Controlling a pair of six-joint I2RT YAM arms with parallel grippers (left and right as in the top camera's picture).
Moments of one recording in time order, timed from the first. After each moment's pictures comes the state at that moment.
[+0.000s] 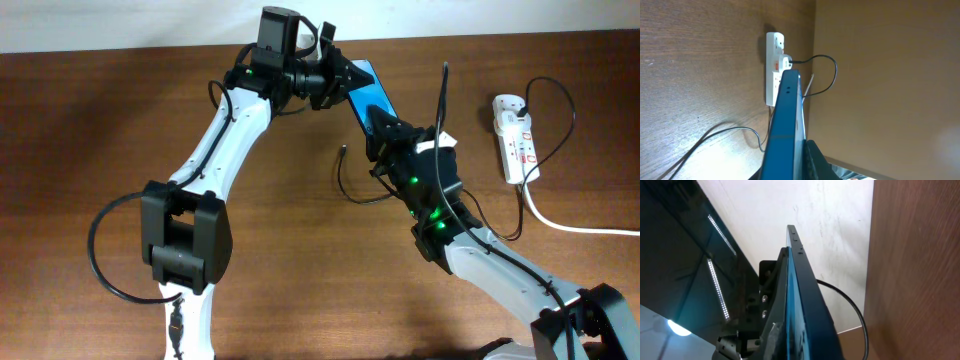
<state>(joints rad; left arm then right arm) -0.34 2.20 1.98 -0.43 0.92 -0.94 0.42 1.47 0.69 0.72 0.04 1.87</state>
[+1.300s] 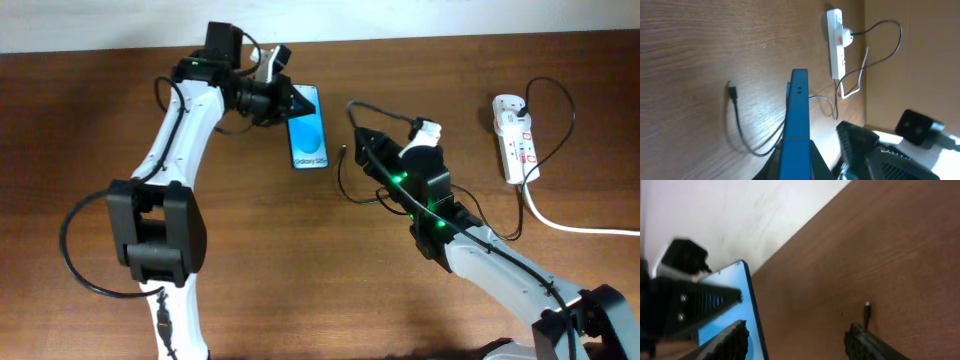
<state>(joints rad) -0.16 2.20 1.98 -0.94 0.94 -0.20 0.41 1.47 0.71 0.40 -0.02 0.93</state>
